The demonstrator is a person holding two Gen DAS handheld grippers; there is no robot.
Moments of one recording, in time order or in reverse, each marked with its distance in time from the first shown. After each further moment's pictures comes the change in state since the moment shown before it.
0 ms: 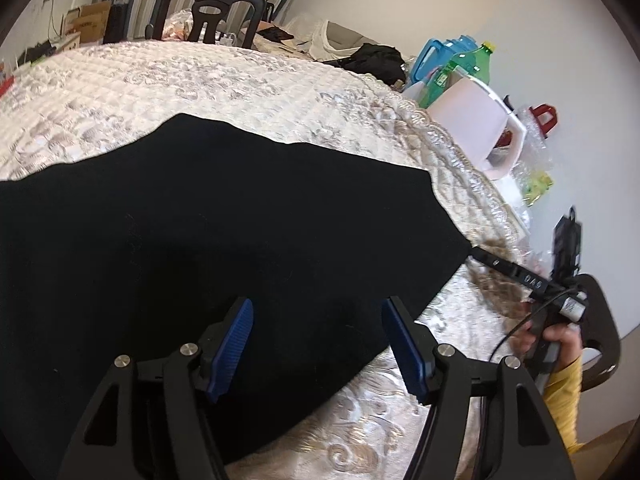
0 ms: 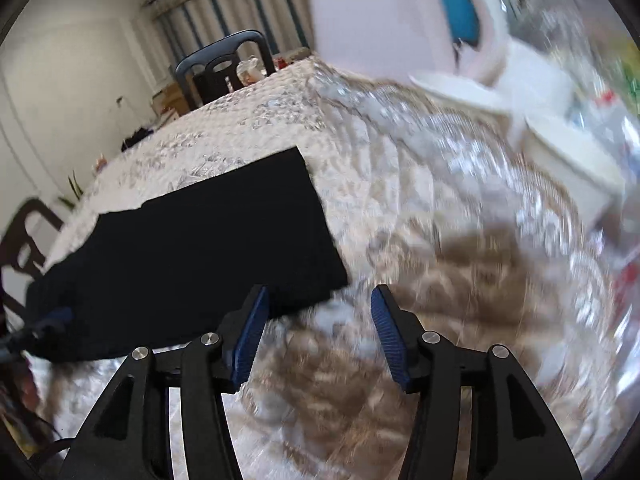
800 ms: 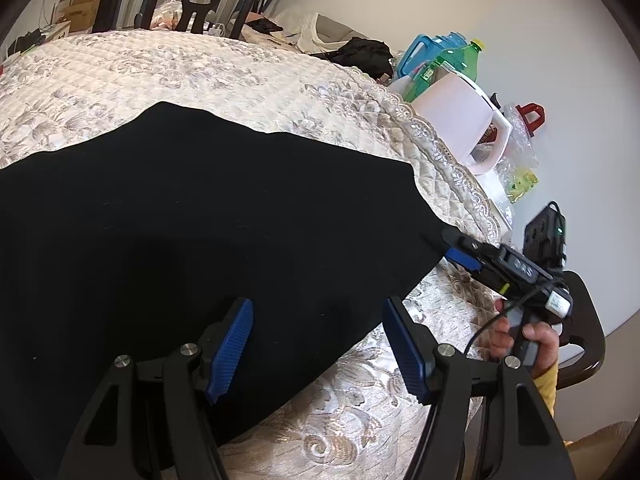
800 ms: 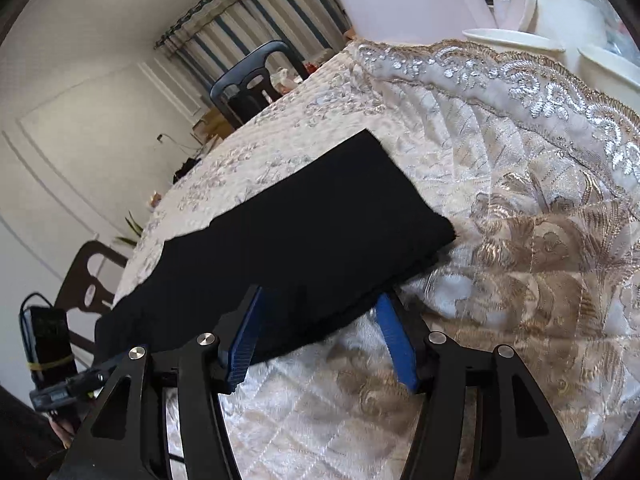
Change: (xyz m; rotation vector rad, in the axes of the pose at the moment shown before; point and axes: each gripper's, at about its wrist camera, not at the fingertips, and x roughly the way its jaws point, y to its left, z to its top) left arm 0.001 -0.006 -0.002 -0.004 0.031 -0.057; right arm 0.025 0.026 0.003 0.160 0.000 0.235
